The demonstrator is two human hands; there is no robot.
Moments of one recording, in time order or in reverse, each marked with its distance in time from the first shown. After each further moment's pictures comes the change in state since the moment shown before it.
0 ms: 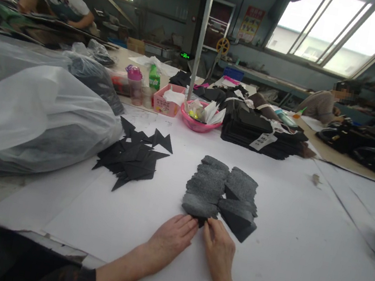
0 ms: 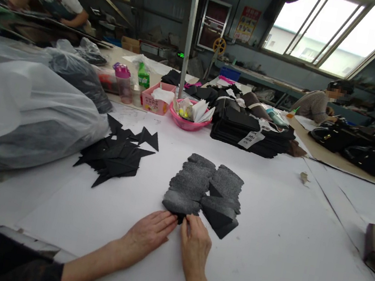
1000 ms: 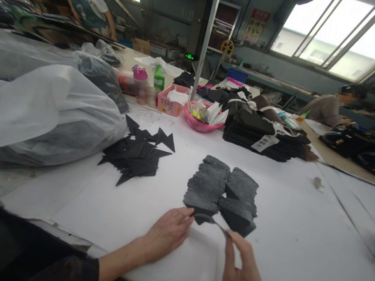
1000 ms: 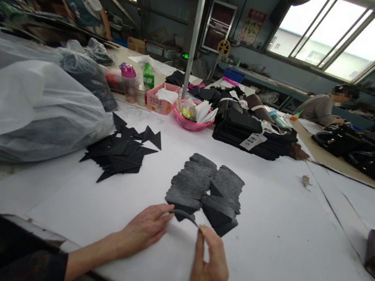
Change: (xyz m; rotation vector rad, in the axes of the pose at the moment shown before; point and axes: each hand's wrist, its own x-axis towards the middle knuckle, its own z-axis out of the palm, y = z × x) left_hand -0.007 -0.006 -0.014 -0.136 -0.066 -0.192; right_hand -0.025 -0.019 -0.049 0.267 0.414 0.040
